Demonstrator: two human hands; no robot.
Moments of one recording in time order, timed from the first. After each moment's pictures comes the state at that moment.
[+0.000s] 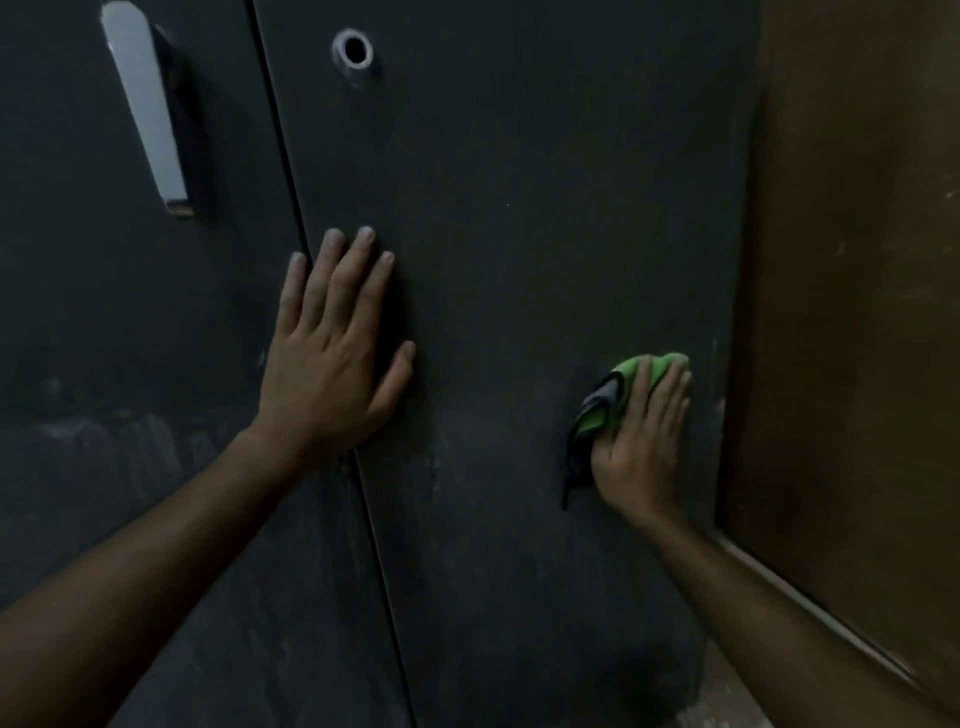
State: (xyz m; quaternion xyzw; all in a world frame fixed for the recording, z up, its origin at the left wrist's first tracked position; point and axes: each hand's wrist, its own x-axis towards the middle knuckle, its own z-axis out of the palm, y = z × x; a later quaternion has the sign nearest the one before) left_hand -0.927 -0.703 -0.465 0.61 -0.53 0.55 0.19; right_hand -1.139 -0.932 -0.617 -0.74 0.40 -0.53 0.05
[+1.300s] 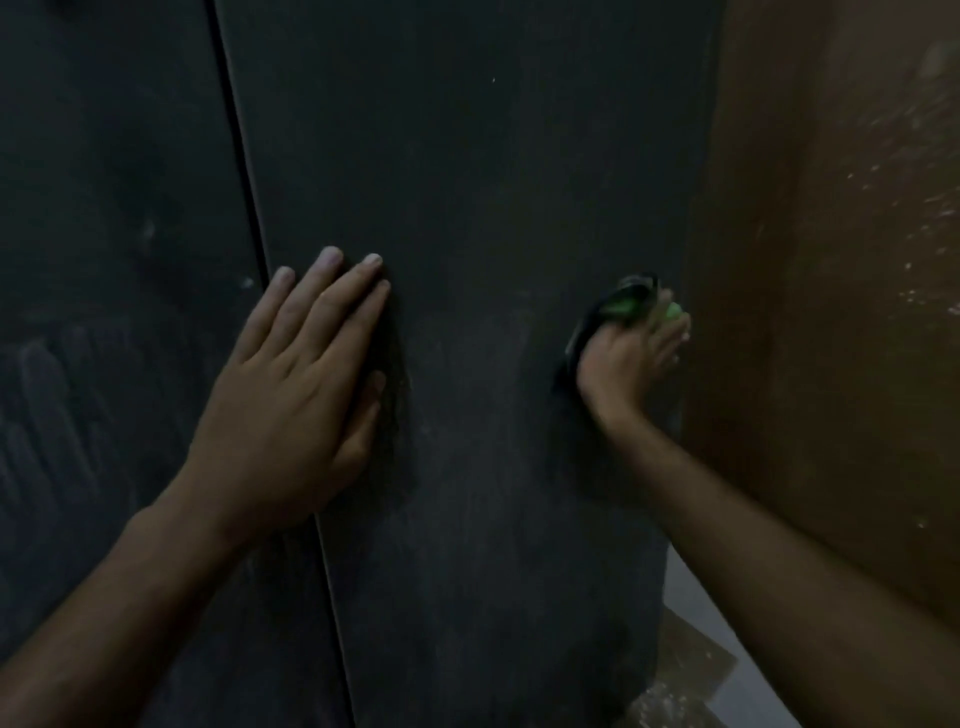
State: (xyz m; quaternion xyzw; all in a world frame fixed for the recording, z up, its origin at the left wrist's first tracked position) left_hand -0.932 -0.694 -0.558 0.57 -0.62 0.49 0.23; right_hand -1.118 -0.952 -0.588 -0.57 0.50 -0.63 0.18
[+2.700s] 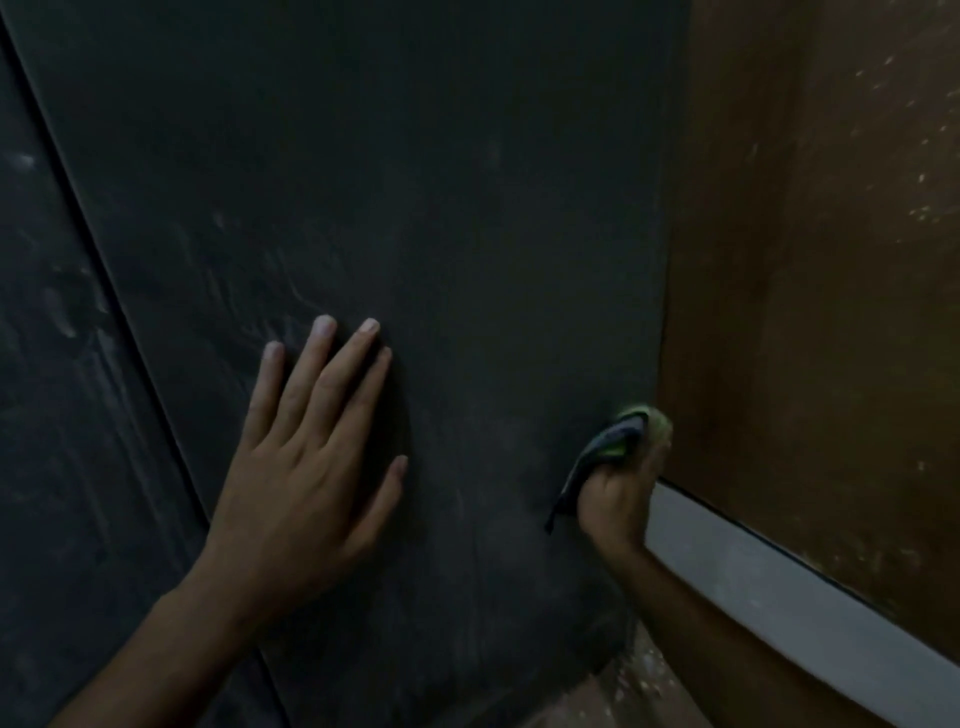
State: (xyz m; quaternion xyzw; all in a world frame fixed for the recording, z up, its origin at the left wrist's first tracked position) left_hand -0.967 -0.744 -0.673 0.59 -0.63 0.46 0.20; right_hand -1.166 -0.971 -0.803 -0.60 0.49 -0.60 0.21
